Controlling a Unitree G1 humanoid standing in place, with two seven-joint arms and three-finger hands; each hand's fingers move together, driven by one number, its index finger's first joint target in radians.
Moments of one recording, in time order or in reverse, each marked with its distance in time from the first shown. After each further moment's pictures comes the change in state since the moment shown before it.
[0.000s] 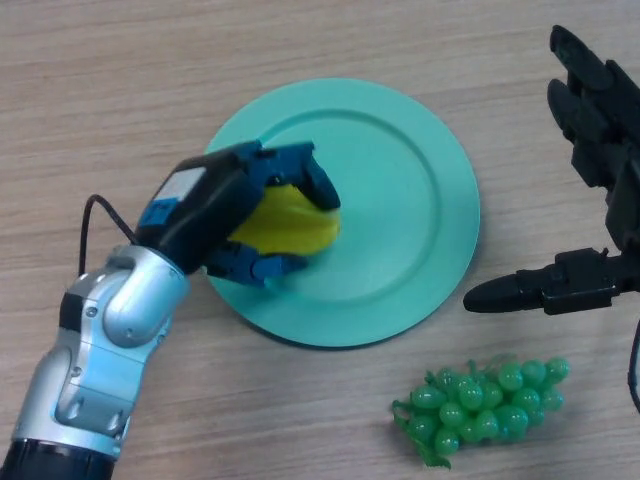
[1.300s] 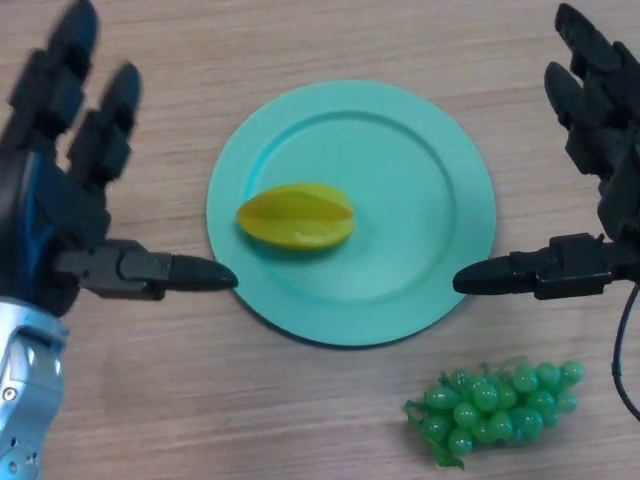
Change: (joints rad) left arm 0.291 0.036 0.219 -0.657 -1.024 0.635 0.158; right arm -0.031 0.029 0.013 -0.026 0.082 0.042 -0.075
